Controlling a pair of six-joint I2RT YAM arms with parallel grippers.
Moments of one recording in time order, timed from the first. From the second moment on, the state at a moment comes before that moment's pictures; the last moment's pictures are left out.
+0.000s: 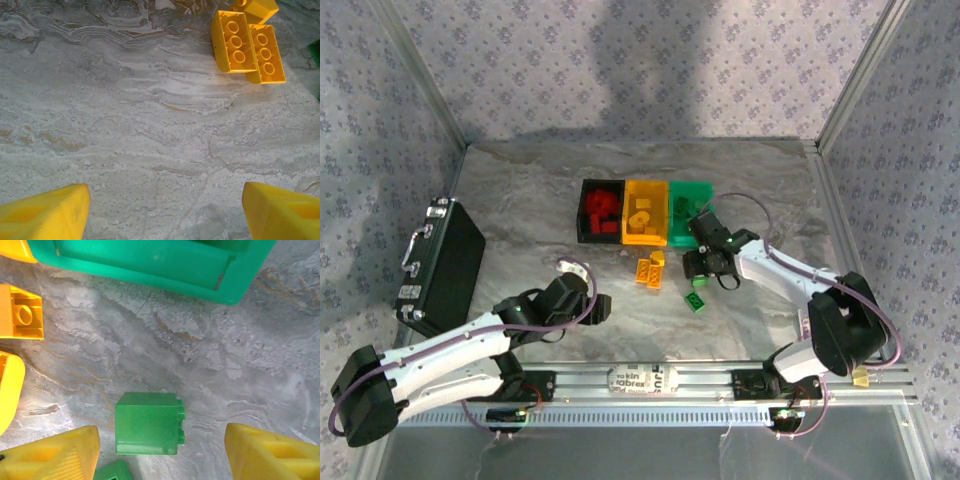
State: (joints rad) left arm -0.96 0.89 0.48 -0.45 -0.22 -0.69; right arm 0.59 1.46 0.91 -0.64 0.14 0.38
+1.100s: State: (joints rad) left arm -0.96 0.88 0.48 -0.45 -0.22 -0.70; right arm 0.65 1.57 1.00 -0.66 0.19 0.44
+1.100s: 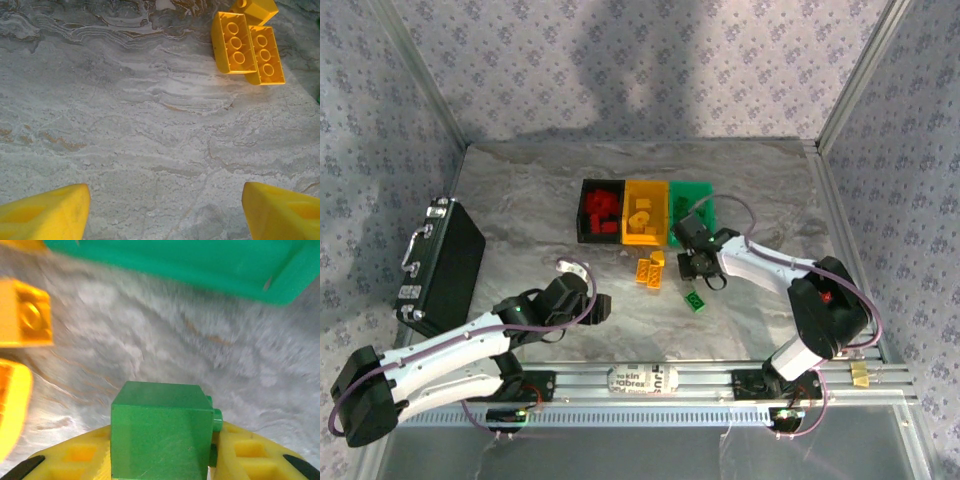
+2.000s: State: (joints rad) left arm -0.97 0.94 0.51 -0.47 -0.22 -0.69; right arm 0.56 1.46 1.13 -0.74 0.20 0.36
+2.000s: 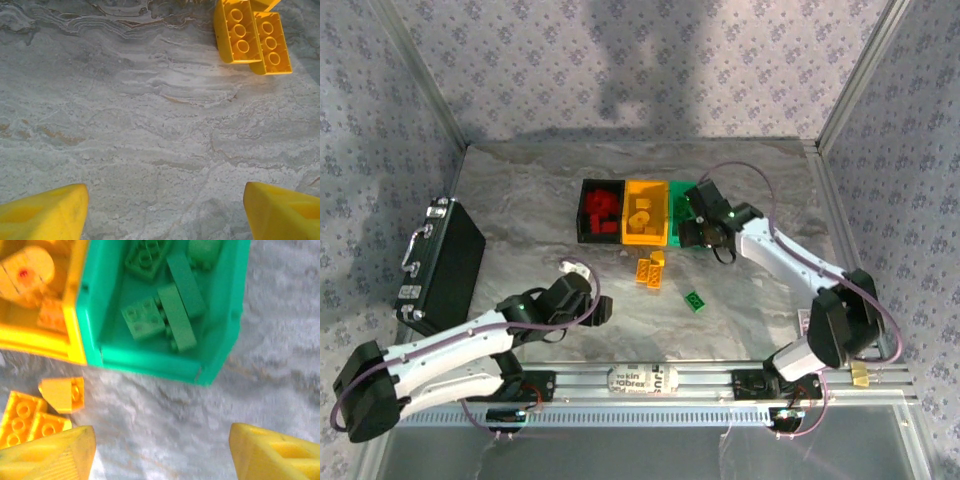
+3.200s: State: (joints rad) left arm -1.00 1.77 1.23 -0.65 -0.12 -0.63; right arm 0.54 1.14 0.73 -0.61 0.17 0.50
